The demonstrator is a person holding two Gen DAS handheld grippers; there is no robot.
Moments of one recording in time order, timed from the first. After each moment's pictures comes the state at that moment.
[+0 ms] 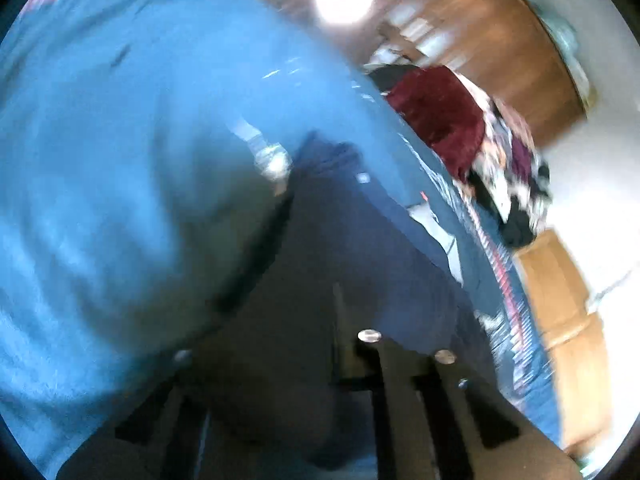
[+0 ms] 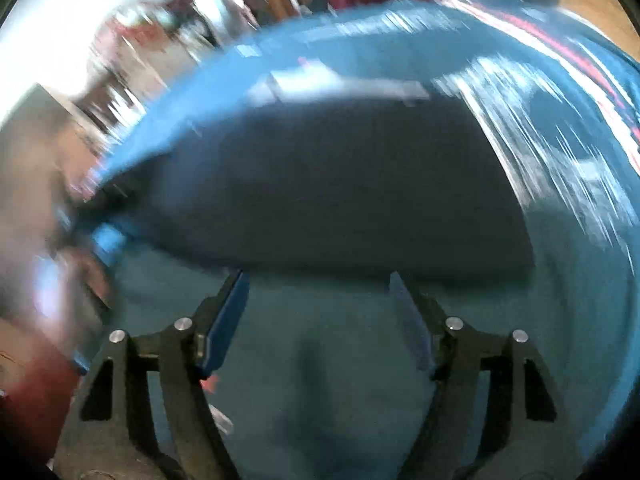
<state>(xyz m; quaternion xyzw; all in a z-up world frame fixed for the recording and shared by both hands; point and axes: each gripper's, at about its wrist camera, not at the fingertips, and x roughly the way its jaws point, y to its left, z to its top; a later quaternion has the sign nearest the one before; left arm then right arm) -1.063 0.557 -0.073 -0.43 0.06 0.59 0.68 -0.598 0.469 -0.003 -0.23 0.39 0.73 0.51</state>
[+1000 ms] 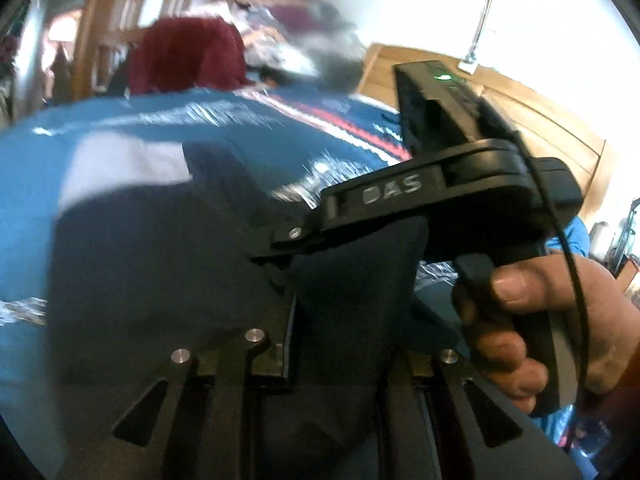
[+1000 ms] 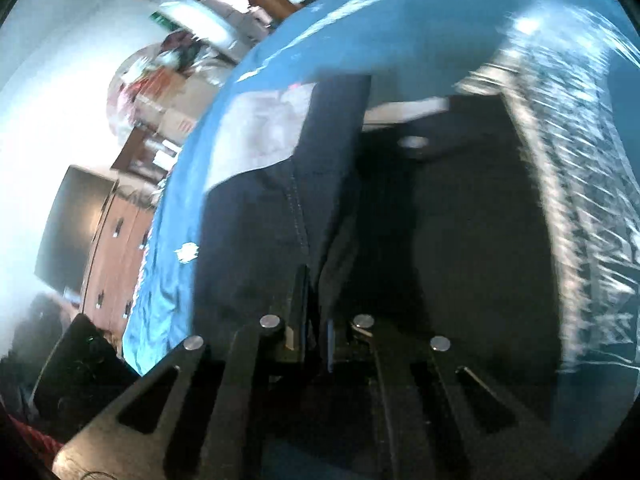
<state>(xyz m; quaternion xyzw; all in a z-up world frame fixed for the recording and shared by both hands) -0.711 0.552 -0.053 -0.26 0.24 0.35 0.87 -0.512 0.609 -0.075 -0.14 0.54 0.72 0.40</state>
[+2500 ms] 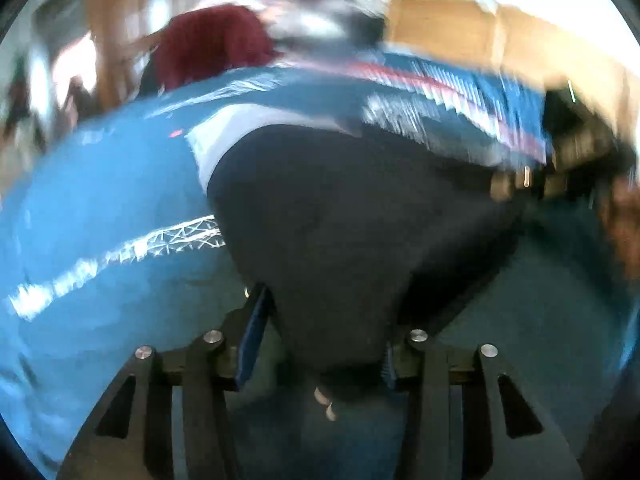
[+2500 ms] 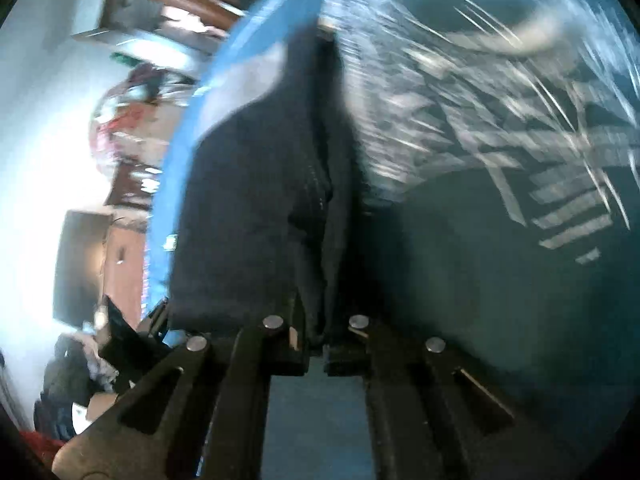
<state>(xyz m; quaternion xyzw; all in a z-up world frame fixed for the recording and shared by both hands) -0.778 0.530 -0.095 -0.13 0.43 0.41 0.79 -0.427 0.548 -0.132 -0.10 0.62 0.66 0.41</state>
